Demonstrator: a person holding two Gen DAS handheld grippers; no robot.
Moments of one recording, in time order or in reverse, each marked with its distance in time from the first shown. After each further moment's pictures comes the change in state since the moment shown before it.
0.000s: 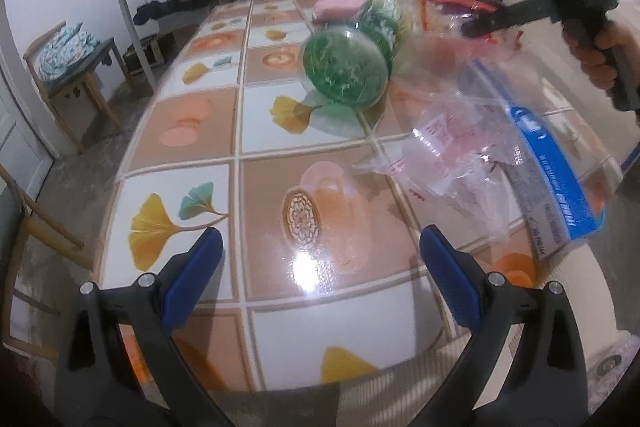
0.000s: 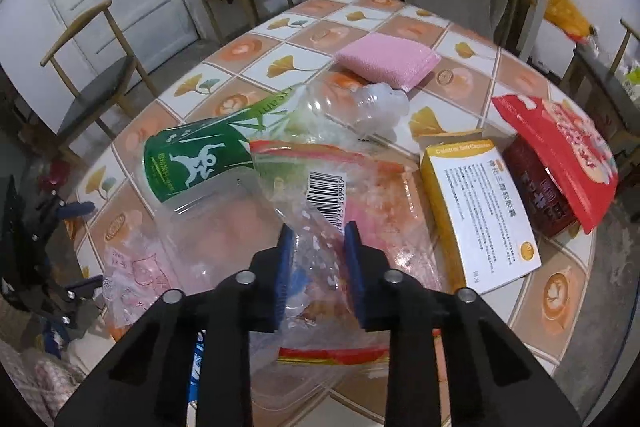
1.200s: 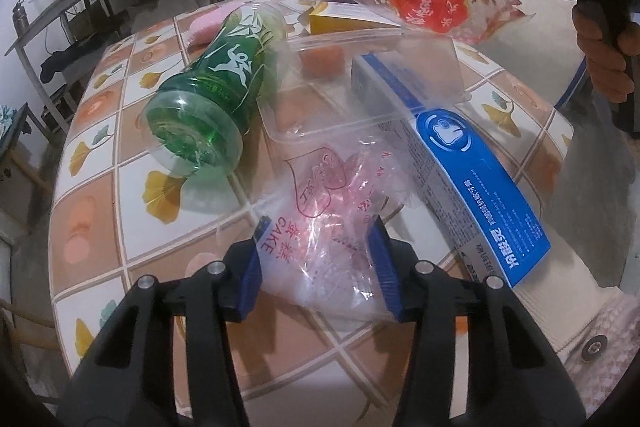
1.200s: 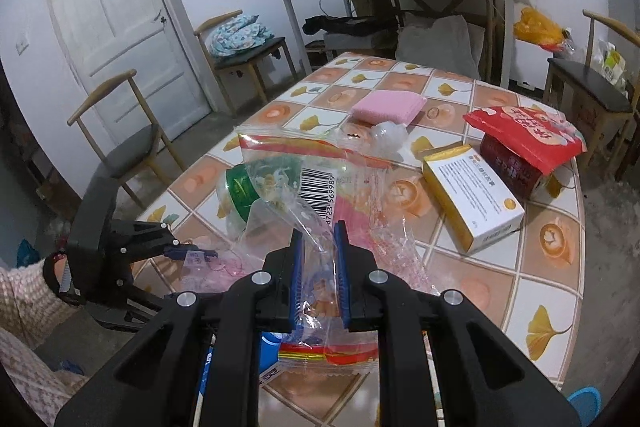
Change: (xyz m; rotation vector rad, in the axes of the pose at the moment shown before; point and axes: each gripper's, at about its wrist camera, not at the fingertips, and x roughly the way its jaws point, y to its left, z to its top) left arm 0.037 -0.056 0.045 0.262 0.068 -0.234; right arm -0.079 0.023 -0.057 0.126 -0.268 0.058
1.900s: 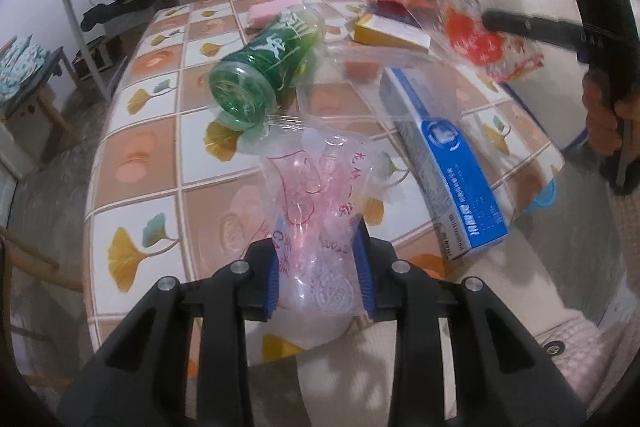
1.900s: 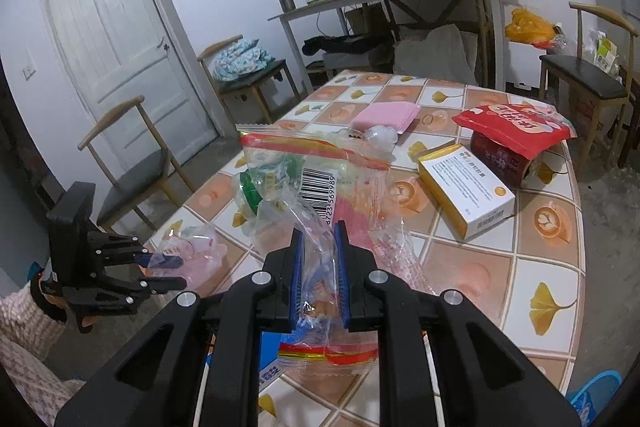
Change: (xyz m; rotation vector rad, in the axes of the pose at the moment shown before) left arm -0.066 0.008 -0.021 -0.202 0.001 0.049; right arm -0.029 -0.007 -0.018 0.056 -0.086 0.035
